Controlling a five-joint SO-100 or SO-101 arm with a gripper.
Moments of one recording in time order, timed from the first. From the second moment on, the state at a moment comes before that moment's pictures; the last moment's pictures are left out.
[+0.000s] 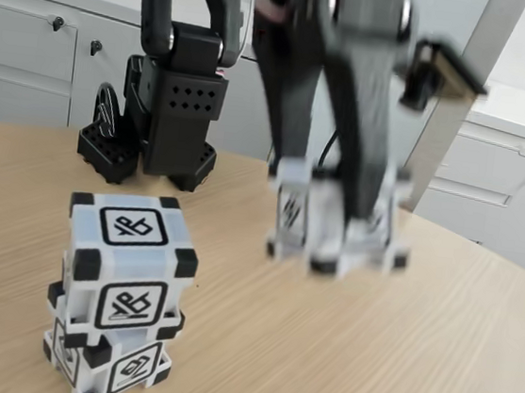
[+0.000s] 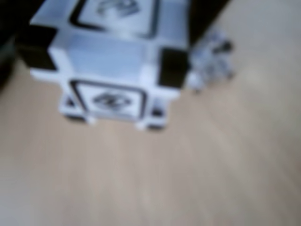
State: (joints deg) arm 3.2 115.5 99.7 75.8 2.1
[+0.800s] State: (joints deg) arm 19.8 127.6 99.7 77.2 -1.9
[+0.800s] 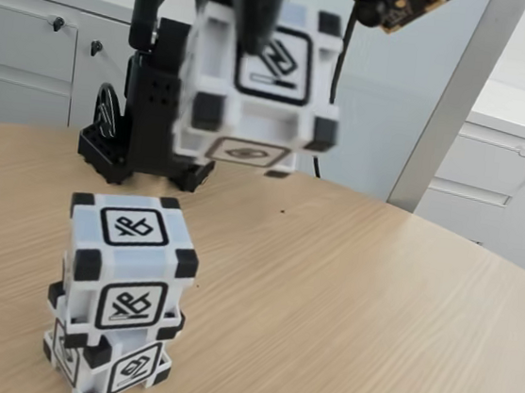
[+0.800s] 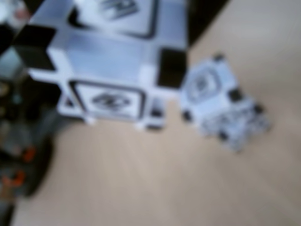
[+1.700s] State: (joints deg) arm 31.5 127.6 99.7 84.2 -5.7
